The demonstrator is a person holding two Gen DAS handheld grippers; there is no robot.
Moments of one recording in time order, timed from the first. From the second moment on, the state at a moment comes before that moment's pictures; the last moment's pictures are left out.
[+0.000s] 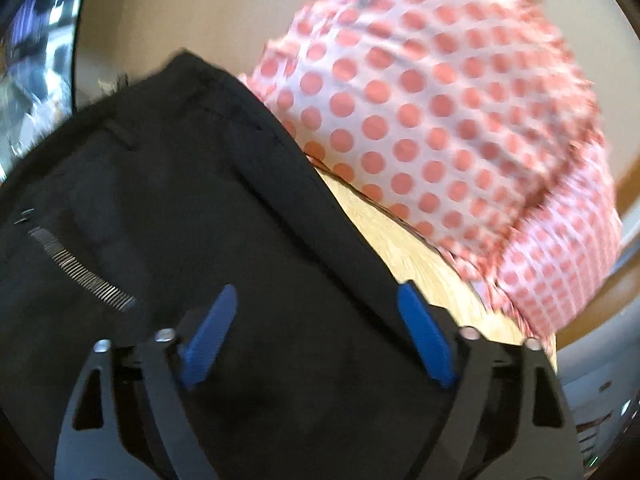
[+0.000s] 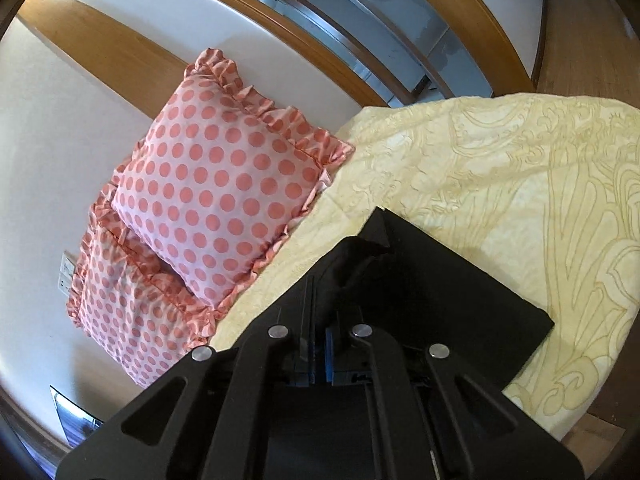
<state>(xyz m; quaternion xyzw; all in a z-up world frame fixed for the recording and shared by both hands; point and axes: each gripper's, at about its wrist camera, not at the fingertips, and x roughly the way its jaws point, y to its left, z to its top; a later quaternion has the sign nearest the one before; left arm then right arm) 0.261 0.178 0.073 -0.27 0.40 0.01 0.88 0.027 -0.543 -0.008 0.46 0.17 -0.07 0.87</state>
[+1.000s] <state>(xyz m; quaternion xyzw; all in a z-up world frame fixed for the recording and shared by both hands) 0.012 0.223 0.020 -0.33 0.33 0.11 0.88 0.019 -0.554 -0.022 0.47 0.19 -0.09 0.86</state>
